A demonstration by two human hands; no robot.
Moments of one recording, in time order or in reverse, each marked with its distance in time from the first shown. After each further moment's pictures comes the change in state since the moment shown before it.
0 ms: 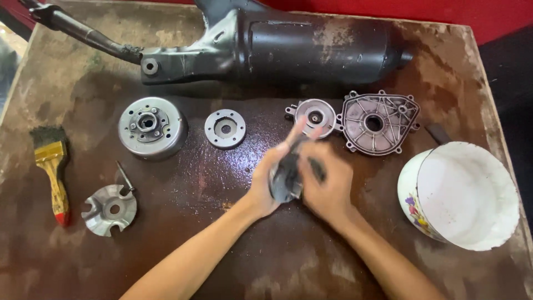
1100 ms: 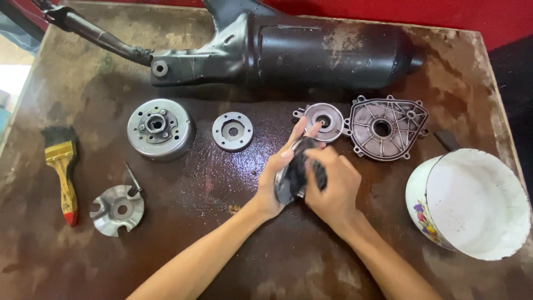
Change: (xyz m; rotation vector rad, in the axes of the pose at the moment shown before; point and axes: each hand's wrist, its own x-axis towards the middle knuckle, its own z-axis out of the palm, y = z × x) left_hand 0.001 -0.004 -0.007 0.028 0.066 0.138; right_hand -0.008 0.003 0.006 -0.053 -0.059 0.106
